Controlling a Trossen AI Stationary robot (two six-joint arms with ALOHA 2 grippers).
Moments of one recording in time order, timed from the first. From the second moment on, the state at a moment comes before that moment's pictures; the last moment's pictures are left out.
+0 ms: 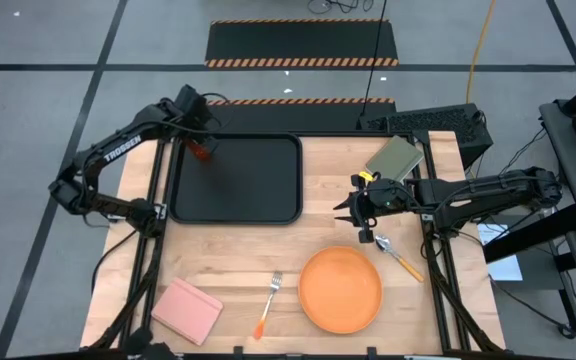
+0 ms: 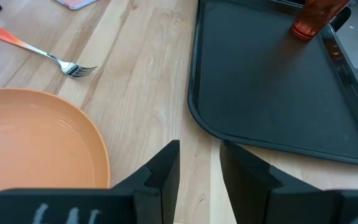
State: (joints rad) left arm 0.92 1.31 1.09 -0.83 -0.17 0.21; right arm 0.01 1.04 0.66 -0.22 0.03 -0.19
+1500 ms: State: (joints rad) left arm -0.11 1.00 1.09 -0.71 -0.32 -0.15; right arm 0.58 1.06 0.66 -0.22 0.32 0.56
